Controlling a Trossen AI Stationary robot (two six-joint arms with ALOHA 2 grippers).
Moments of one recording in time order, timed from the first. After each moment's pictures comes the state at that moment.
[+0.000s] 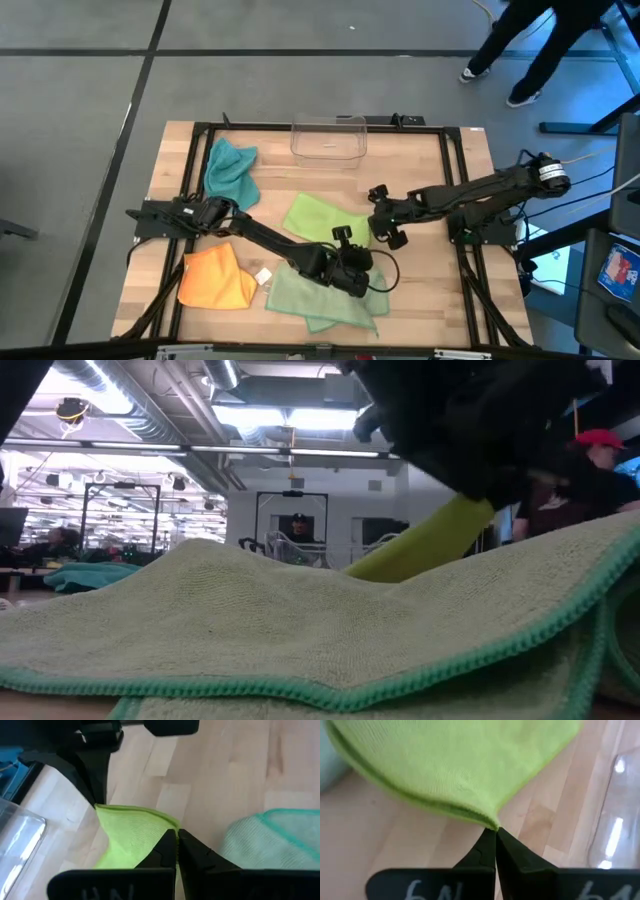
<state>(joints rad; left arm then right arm) -0.37 2.31 1.95 -0.57 -0.73 -0.30 0.16 1.34 0.78 -0.46 0.22 -0.40</state>
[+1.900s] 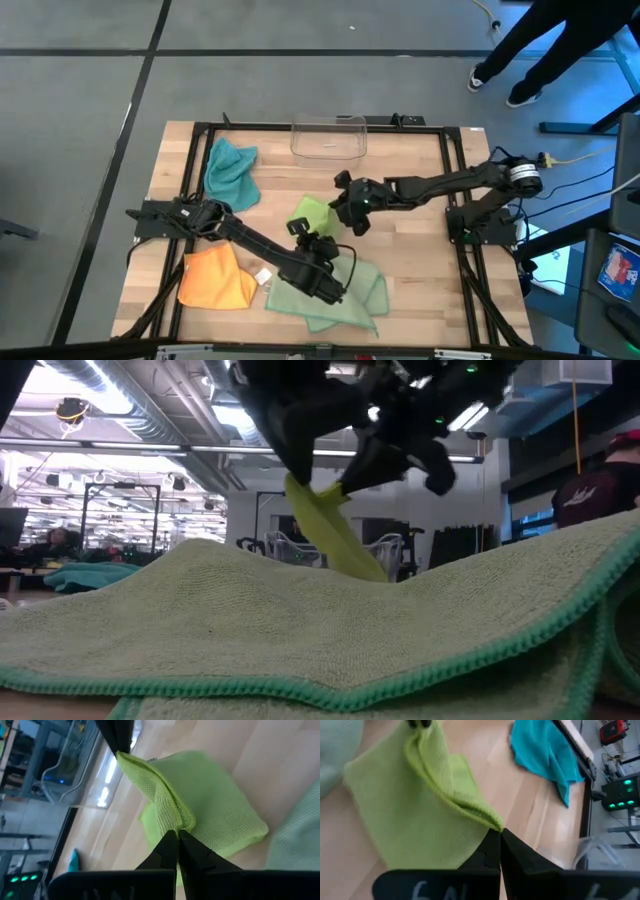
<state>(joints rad) -0.44 2.27 2.03 -1.51 -0.84 -0.93 0.02 1.61 1.02 -0.09 0.15 -0.74</state>
